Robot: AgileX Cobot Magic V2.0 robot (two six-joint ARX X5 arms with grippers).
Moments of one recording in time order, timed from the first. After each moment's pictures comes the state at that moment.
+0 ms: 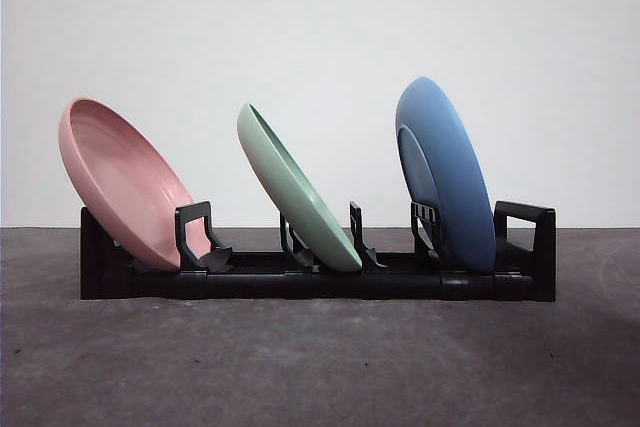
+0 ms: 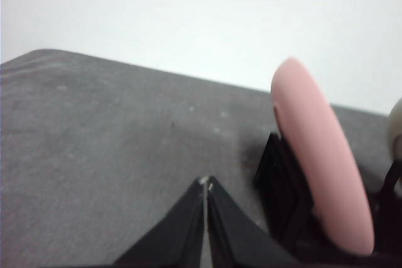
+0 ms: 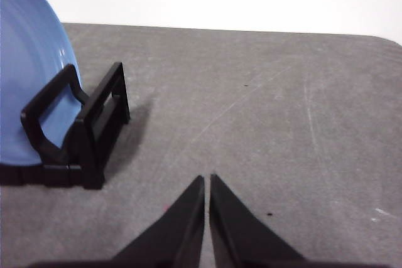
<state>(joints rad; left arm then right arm) 0.02 0.00 0.03 -0.04 0.03 -0.21 0.04 0.00 0.02 -0.16 0.02 0.03</state>
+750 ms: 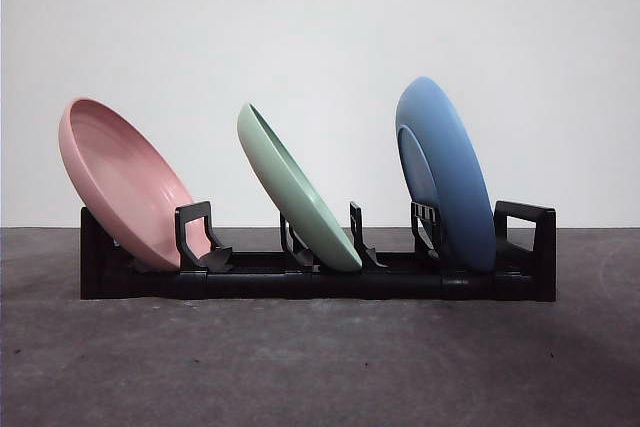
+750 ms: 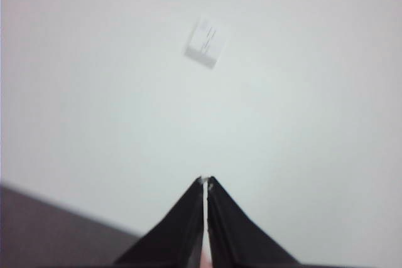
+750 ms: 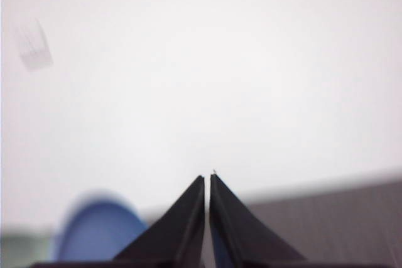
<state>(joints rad) 0.02 0.00 0.03 0.44 0.03 -0.48 0.04 0.00 0.02 0.41 -0.08 0.29</state>
